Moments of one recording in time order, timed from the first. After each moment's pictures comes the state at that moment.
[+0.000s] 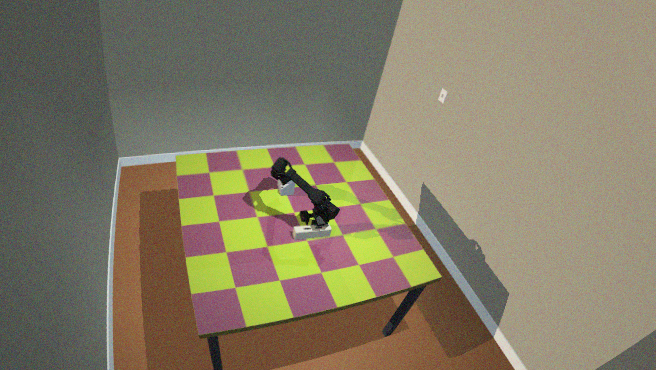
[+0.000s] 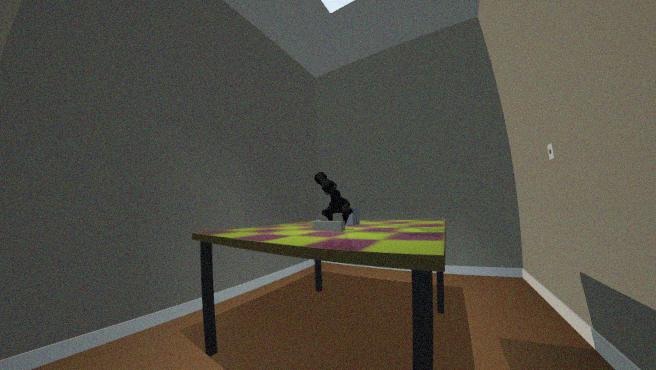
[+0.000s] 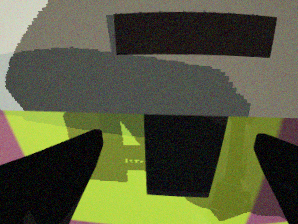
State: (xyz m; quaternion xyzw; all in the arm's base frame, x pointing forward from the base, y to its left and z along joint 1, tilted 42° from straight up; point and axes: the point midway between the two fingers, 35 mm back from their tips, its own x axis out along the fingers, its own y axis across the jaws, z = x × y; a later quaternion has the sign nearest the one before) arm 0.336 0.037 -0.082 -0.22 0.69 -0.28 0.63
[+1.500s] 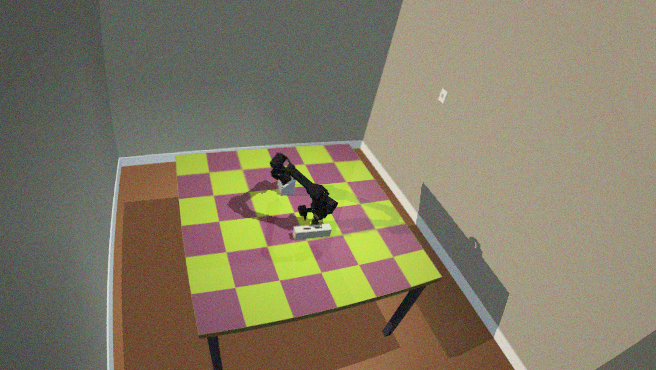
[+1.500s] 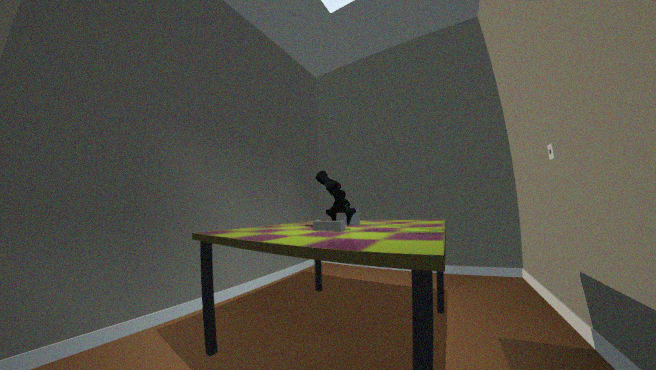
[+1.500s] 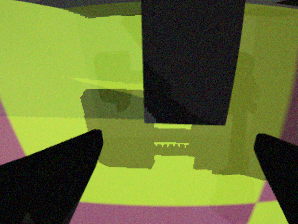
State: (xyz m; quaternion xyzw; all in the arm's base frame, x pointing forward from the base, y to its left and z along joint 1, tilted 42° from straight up) arm 0.296 0.040 -0.082 -0.22 0.69 -0.28 0.63
